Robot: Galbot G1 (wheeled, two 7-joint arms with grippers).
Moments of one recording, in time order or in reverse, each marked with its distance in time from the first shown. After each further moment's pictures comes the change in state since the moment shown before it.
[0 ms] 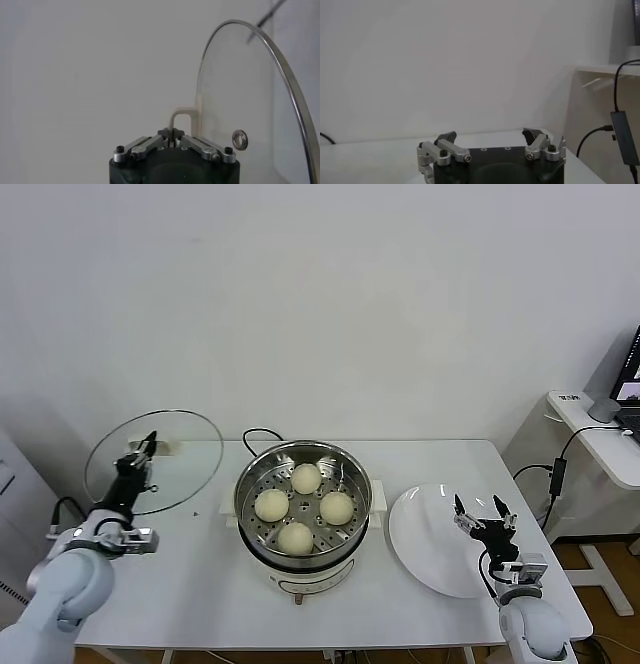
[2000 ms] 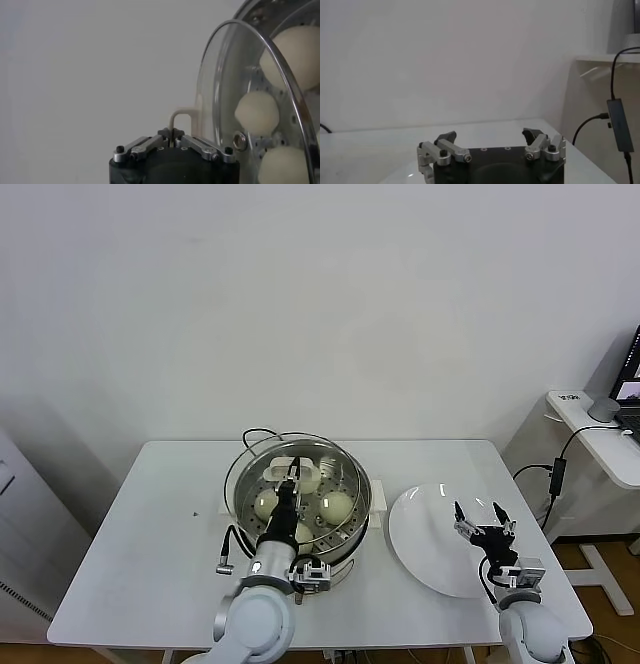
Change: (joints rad) left arm -0.172 -0.334 0.644 -0.077 0.464 0.449 0.205; right arm -0.001 0.006 0.000 -0.034 -0.016 0.004 -0.004
